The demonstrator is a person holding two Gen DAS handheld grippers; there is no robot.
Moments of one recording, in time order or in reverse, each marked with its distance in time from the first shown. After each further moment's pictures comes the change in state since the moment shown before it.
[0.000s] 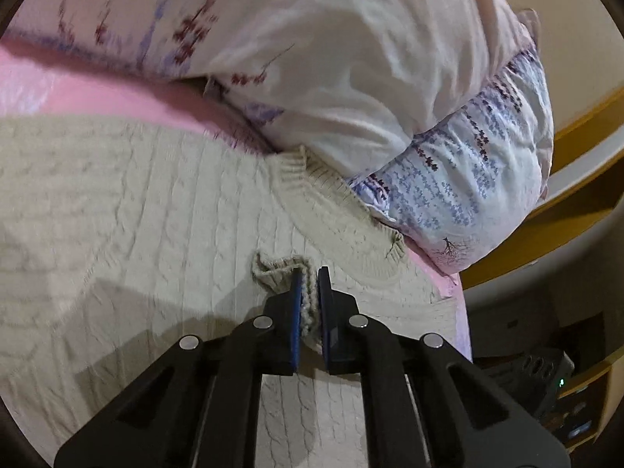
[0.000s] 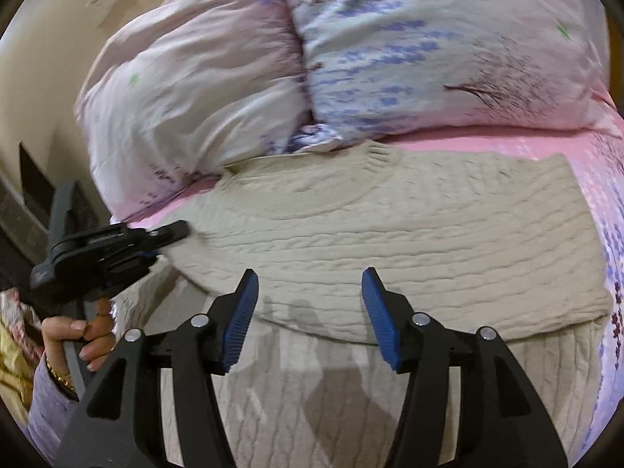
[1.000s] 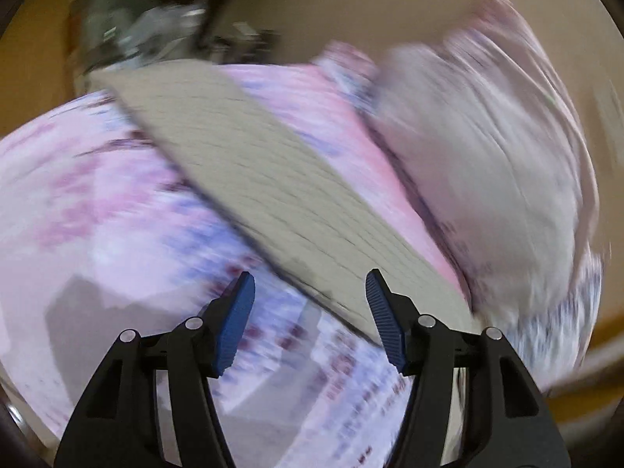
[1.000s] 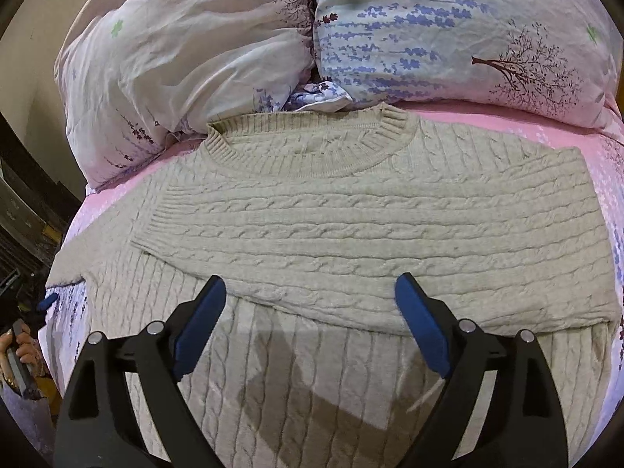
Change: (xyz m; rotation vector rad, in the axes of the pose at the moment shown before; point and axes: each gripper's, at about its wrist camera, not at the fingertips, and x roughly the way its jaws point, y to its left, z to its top) left arm -0.252 0.206 -0.046 -0.534 -0.382 0.372; right arm 0.041 0.024 -0.011 -0.071 0.106 -0.084
